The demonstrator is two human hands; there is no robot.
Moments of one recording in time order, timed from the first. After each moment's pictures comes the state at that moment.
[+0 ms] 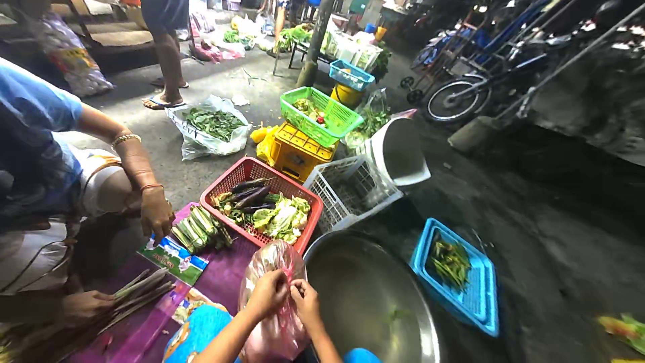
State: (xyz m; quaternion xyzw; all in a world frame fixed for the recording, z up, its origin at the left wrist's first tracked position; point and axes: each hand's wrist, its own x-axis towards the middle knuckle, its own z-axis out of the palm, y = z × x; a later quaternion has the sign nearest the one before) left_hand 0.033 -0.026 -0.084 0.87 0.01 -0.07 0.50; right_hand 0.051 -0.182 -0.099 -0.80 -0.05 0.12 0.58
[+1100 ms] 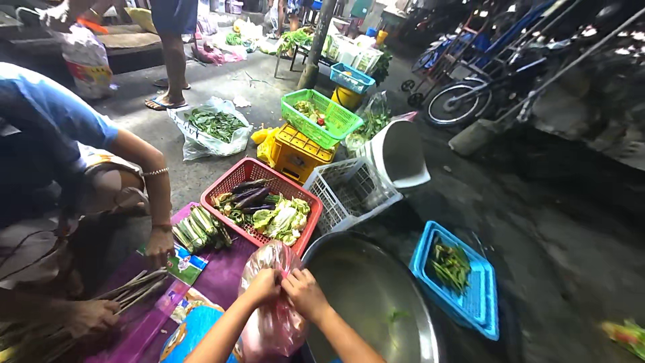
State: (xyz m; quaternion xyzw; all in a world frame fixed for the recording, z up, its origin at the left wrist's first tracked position) left_hand 0.059 -0.013 -0.066 0.88 0.00 -0.26 0.39; right_hand 0.089 -0.189 -0.074 -0.84 -0.53 -0.07 0.11
